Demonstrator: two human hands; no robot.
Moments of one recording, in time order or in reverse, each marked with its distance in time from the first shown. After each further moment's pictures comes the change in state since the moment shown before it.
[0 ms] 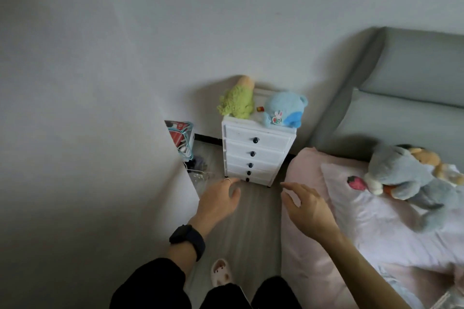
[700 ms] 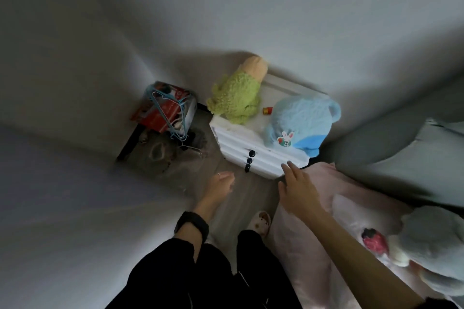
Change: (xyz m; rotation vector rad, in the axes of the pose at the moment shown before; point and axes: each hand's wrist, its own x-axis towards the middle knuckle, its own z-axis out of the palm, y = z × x) left_hand 0.272 -0.001 0.067 -0.743 -0.034 -0.760; right_hand 0.322 0.102 0.034 -0.270 -0.379 -0.045
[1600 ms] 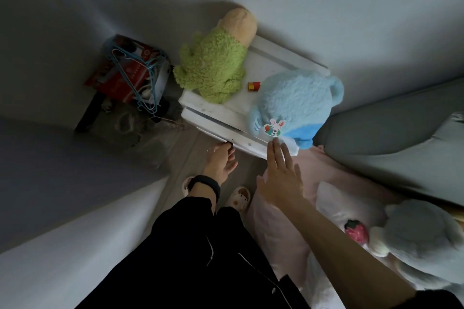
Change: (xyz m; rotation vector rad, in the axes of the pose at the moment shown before) left_hand 0.133 0.005 0.086 -0.644 0.036 -0.390; right_hand 0.063 0.026 0.039 -0.174 -0.167 0.080
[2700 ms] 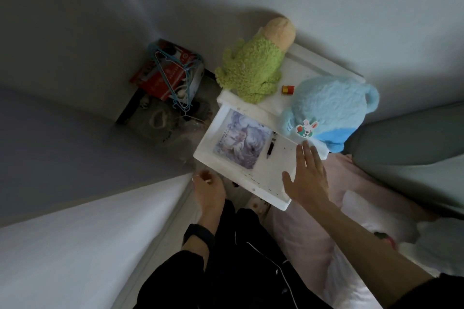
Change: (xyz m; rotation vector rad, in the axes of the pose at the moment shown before) left_hand -0.084 -0.048 -0.099 0.259 0.585 0.404; right_hand -0.005 0.004 0.005 0.052 0.182 -0.064
